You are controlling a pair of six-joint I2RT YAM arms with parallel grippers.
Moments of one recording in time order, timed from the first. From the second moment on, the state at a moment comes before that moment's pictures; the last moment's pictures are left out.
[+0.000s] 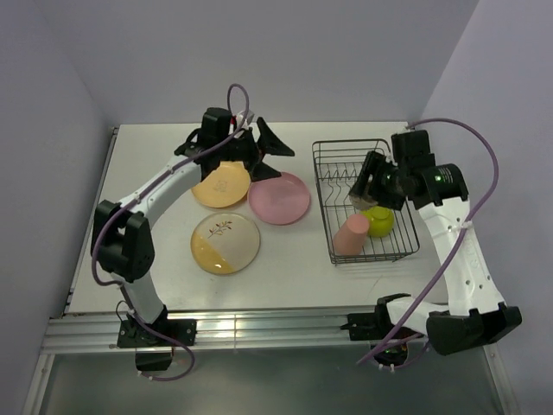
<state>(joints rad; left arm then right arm) -0.46 1.74 1.46 -0.05 0.85 -1.26 0.17 1.21 1.50 -1.15 -0.11 0.51</state>
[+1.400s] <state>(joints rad) -0.46 1.92 1.62 -0.85 0.29 -0.56 -0.12 1.43 1.08 -1.10 0.16 0.56</state>
